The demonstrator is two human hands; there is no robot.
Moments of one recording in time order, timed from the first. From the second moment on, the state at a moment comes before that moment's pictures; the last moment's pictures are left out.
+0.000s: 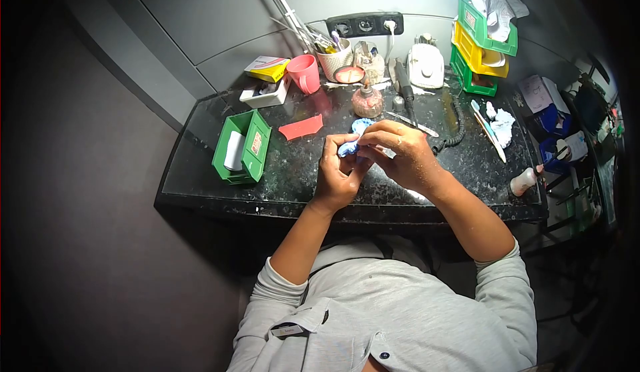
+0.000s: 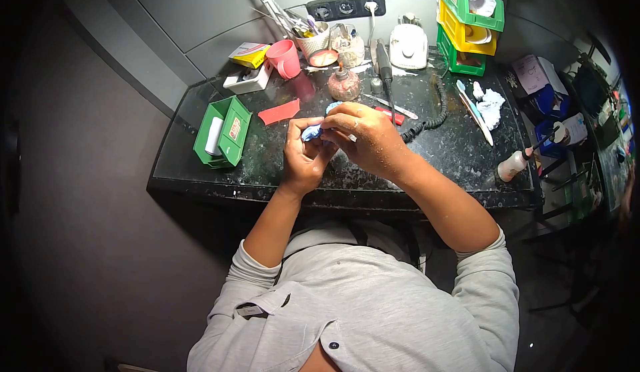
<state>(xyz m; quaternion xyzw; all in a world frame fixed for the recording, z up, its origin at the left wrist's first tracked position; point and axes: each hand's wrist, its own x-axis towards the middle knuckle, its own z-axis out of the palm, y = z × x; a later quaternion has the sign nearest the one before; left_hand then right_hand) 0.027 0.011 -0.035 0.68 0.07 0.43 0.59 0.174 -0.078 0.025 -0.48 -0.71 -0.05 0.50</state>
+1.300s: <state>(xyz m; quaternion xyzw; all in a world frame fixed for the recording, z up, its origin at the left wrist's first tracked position) 0.028 0.011 -0.033 0.67 0.05 0.38 0.64 0.174 -0.082 0.025 -0.52 -0.73 -0.06 0.44</state>
